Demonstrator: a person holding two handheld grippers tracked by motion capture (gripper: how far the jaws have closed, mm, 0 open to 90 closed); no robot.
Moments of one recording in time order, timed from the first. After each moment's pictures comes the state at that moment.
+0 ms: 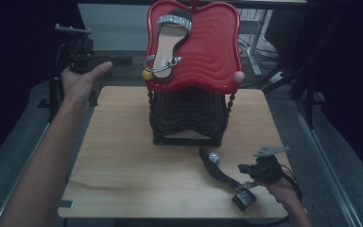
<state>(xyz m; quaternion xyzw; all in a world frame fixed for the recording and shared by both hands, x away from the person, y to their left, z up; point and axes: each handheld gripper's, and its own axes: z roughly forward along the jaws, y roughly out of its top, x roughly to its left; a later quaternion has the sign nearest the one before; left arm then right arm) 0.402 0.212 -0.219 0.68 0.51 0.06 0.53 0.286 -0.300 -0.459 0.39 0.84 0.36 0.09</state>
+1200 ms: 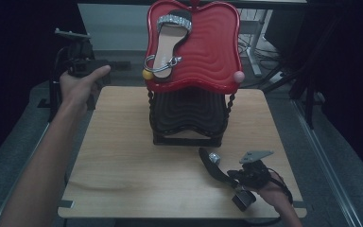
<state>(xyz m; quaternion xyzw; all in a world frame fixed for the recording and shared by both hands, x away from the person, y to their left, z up) 0.399 0.218 -0.225 0.68 0.52 0.06 0.52 0.277 -0.268 -0.461 0.34 0.87 0.34 0.08</state>
